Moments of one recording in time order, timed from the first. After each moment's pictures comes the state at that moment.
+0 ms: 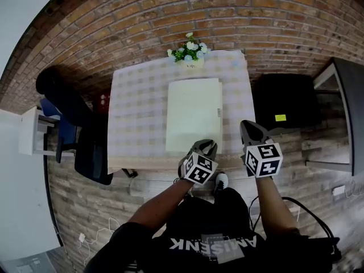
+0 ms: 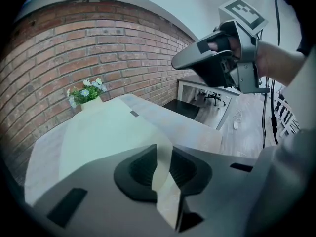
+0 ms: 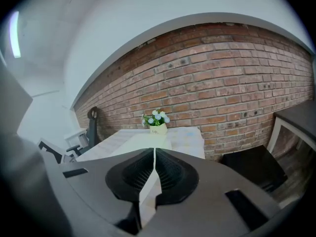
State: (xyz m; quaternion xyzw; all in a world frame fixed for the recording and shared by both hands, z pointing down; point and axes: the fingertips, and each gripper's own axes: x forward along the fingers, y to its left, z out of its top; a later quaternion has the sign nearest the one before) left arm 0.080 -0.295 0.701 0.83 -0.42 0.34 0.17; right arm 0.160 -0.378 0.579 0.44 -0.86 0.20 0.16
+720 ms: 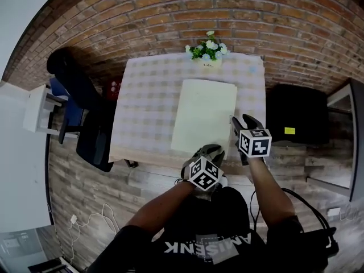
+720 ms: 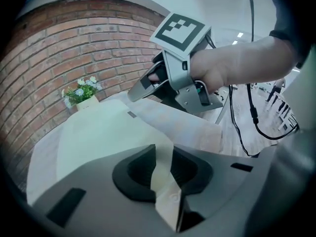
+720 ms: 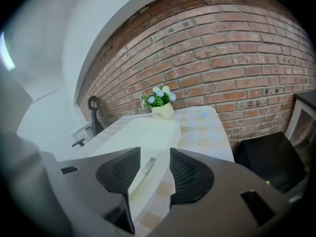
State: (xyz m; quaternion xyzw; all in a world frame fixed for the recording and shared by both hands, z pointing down) left arm 0.086 -0.292 0.715 0.83 -0.40 0.37 0.15; right arm 0.100 -0.438 0.670 0.38 -0.86 0.26 0.21
